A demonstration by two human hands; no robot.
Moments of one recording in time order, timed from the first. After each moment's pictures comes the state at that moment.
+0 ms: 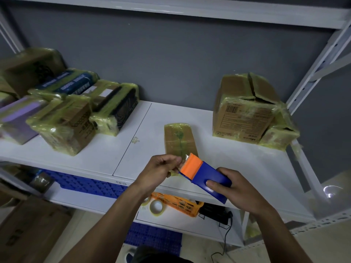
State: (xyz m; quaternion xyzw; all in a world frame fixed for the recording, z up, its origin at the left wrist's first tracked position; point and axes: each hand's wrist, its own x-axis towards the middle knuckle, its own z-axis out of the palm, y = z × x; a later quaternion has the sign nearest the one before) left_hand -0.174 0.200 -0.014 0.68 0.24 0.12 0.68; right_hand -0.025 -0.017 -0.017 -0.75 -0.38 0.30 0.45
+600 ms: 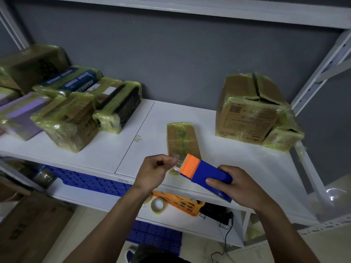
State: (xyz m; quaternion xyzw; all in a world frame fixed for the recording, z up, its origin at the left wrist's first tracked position) left_hand -0.177 0.209 -0.040 0.67 0.30 0.22 0.65; right_hand -0.017 -0.010 -0.008 -0.78 -0.41 0.28 0.38
